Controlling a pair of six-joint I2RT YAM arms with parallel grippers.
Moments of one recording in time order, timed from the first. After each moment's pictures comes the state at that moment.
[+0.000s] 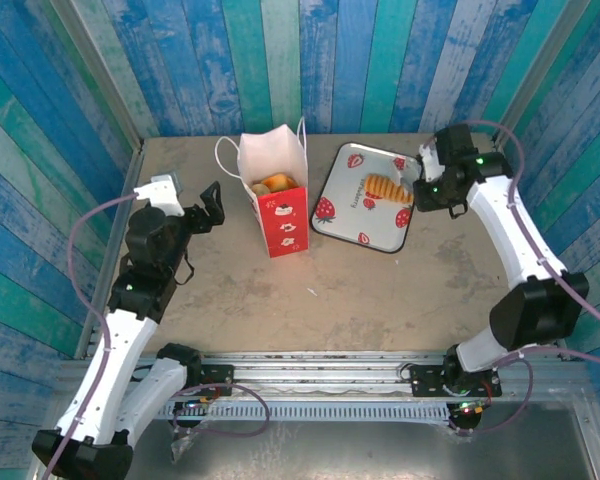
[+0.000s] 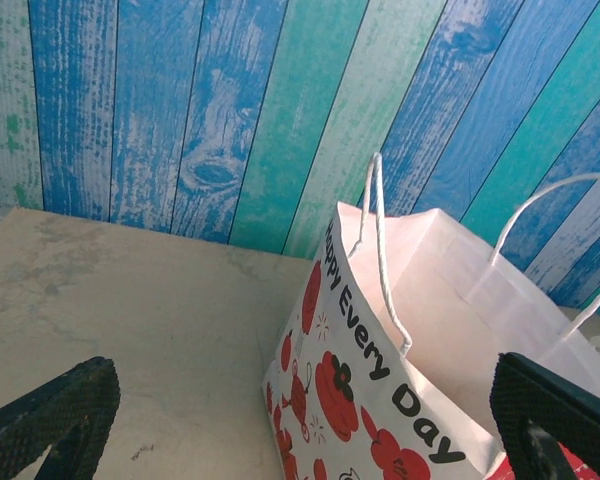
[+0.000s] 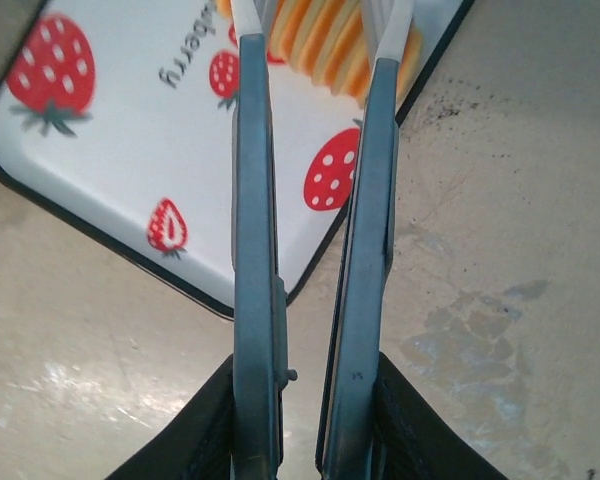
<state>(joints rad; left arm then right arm) -0.24 0.74 0.81 -0.20 -0.10 -0.31 0.18 1.56 1.53 -1.10 -0.02 -0.04</state>
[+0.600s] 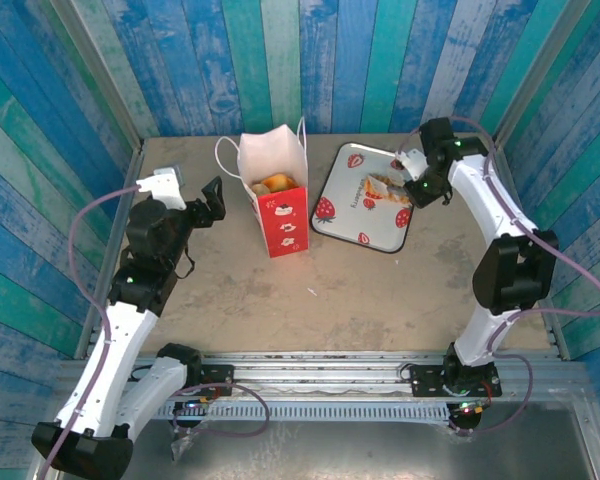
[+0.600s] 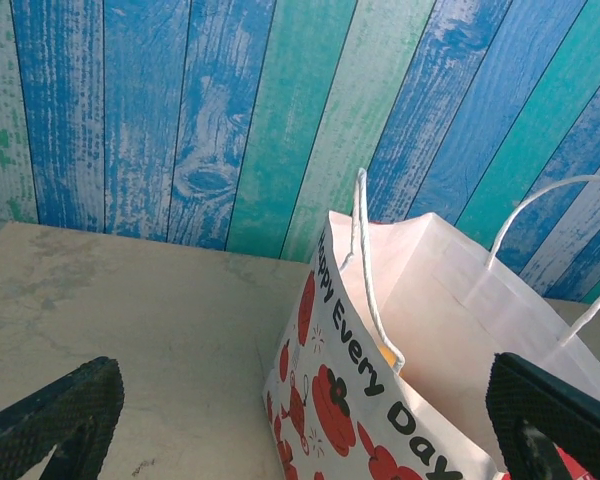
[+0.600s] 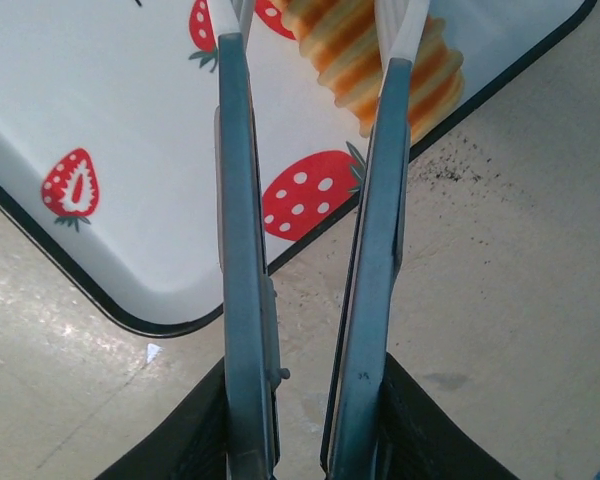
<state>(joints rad) -0.24 0.79 0.85 -0.19 -0.09 -0.28 0.17 1.79 1.67 -1.11 0.03 -0.42</state>
